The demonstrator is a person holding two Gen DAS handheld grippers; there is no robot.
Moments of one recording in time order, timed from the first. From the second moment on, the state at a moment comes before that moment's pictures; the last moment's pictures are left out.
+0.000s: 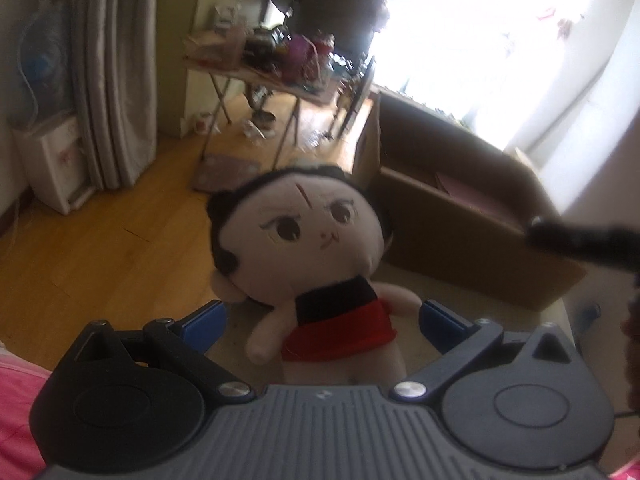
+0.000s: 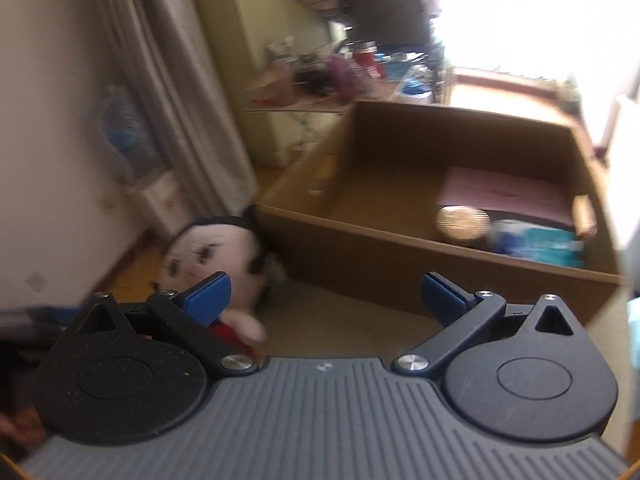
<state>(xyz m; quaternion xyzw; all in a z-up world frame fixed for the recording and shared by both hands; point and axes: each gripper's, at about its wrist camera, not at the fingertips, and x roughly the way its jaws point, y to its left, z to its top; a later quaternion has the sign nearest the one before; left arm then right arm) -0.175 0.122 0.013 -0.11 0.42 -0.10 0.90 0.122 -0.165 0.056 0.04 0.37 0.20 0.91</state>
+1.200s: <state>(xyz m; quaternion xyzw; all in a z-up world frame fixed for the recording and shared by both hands) -0.174 0.116 -0.038 -0.11 0.50 -0.17 0.84 0.186 -0.048 -0.039 0.13 0.56 0.36 0.73</state>
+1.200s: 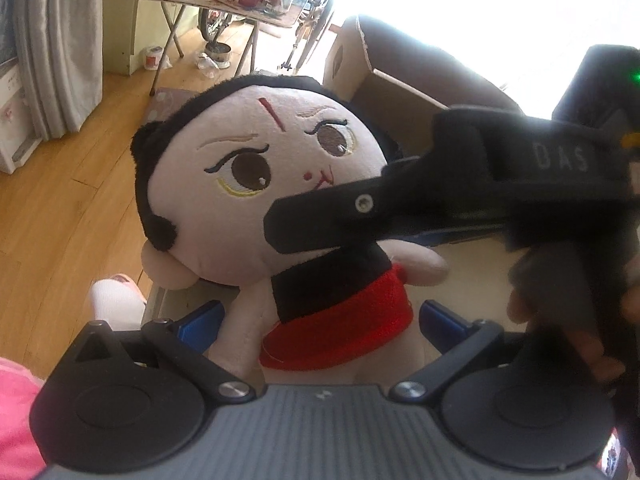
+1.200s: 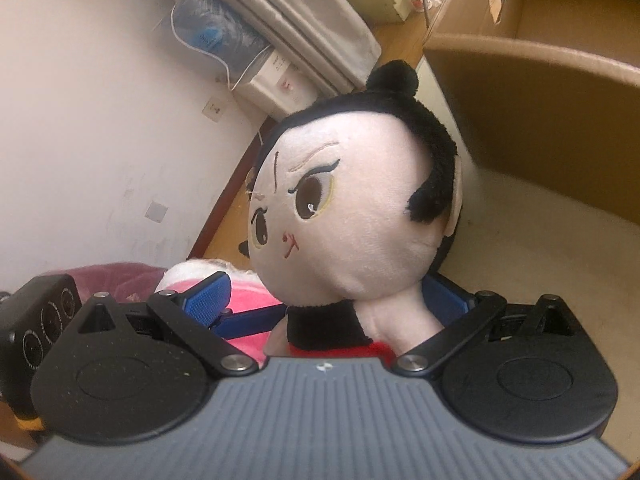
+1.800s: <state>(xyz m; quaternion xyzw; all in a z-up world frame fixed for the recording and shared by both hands) -0.210 0.062 -0.027 -0.04 0.49 -0.21 0.84 0.140 -0.105 -0.054 0.16 0.57 0.35 0.72</state>
